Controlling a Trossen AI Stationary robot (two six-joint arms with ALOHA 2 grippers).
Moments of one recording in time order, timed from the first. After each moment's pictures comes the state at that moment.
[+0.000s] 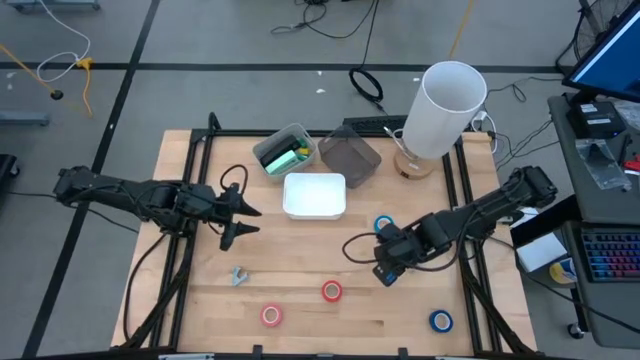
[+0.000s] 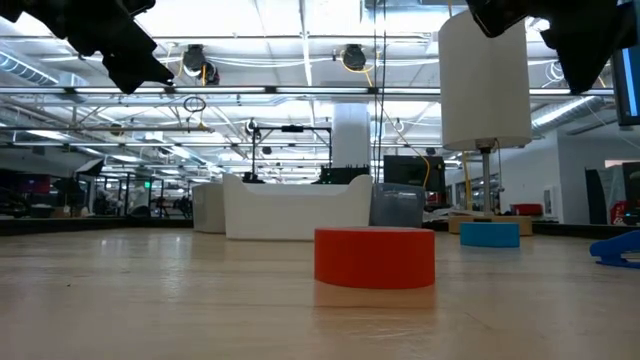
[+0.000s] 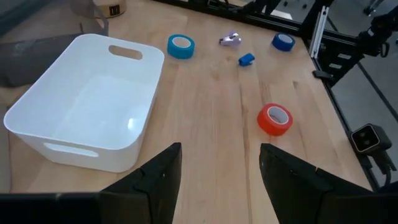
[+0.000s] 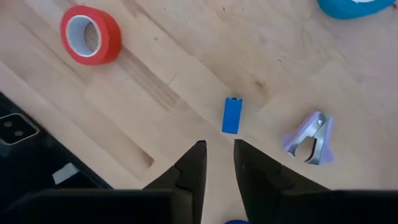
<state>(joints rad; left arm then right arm) -0.15 0.69 0.56 -0.34 -0.05 -0.29 0.42 1.49 1.24 -1.09 -0.05 1.29</state>
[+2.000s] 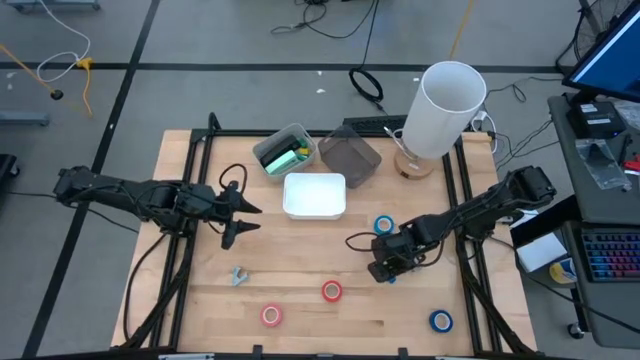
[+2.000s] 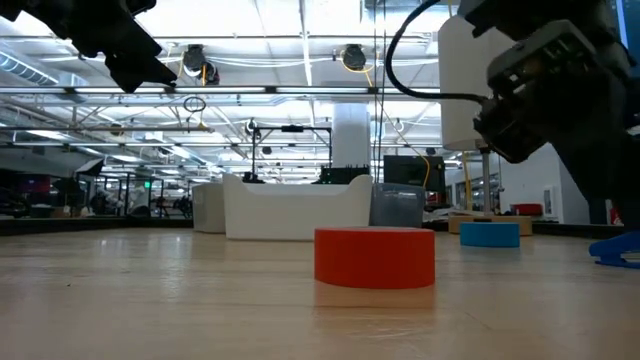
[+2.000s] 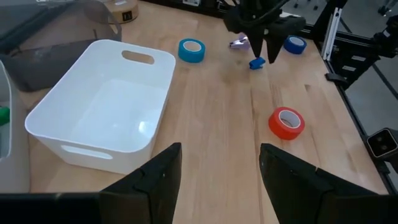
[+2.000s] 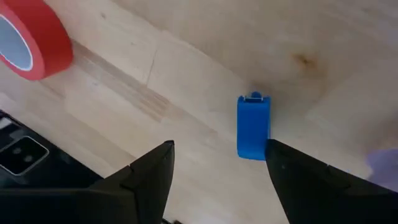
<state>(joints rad) -0.15 0.69 0.56 -0.34 -0.10 -0.28 0.32 1.50 0.77 -0.45 -0.34 1.48</state>
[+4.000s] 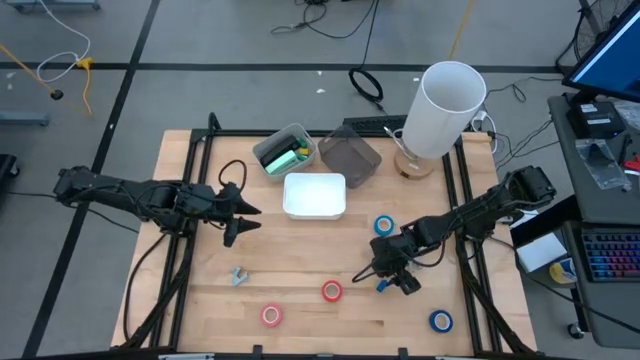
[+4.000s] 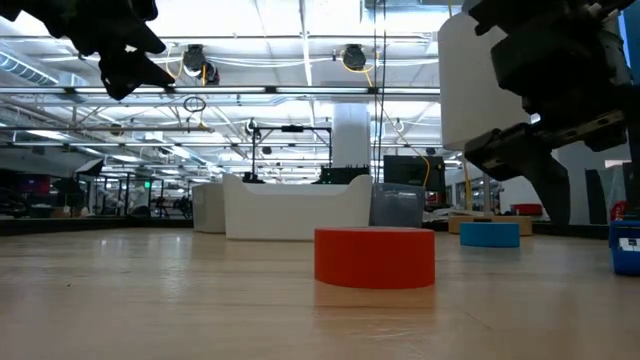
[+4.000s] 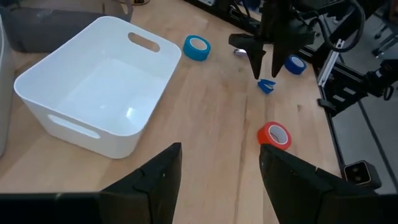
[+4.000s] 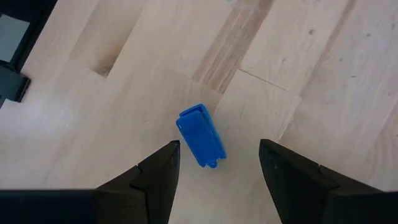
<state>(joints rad) -0.15 0.69 0.56 -0.34 -0.11 -0.49 0.33 1.50 0.73 -0.32 -0.31 -0.04</state>
